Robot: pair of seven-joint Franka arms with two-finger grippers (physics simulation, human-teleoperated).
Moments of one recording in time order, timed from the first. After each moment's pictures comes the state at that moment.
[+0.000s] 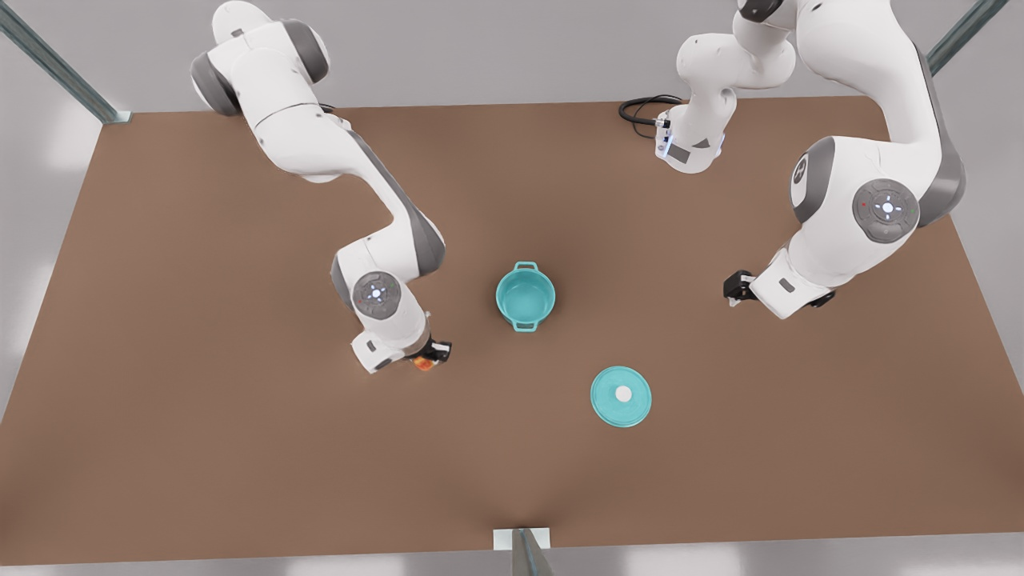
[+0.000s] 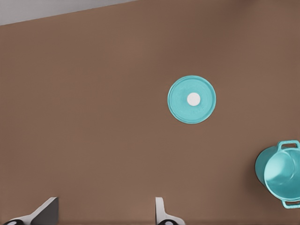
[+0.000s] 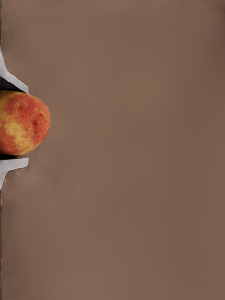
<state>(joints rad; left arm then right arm) -0.12 0.24 -0.08 -1.44 0.05 1.63 -0.04 0.51 0.58 0.02 -1.44 0.02 2.06 0.70</state>
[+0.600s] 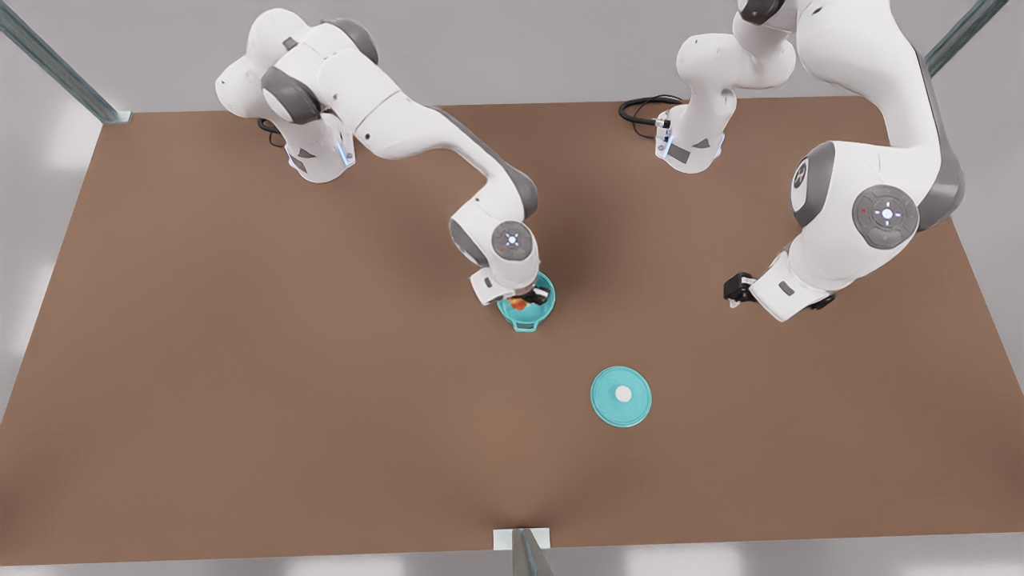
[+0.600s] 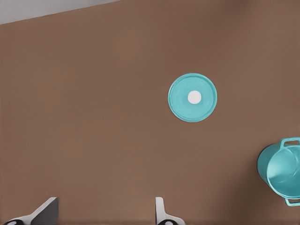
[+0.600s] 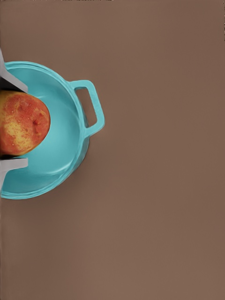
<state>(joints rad) -0.12 0.25 -0.07 -1.44 0.05 1.63 -0.03 0.80 0.73 0.02 -1.37 0.09 2.09 1.15</state>
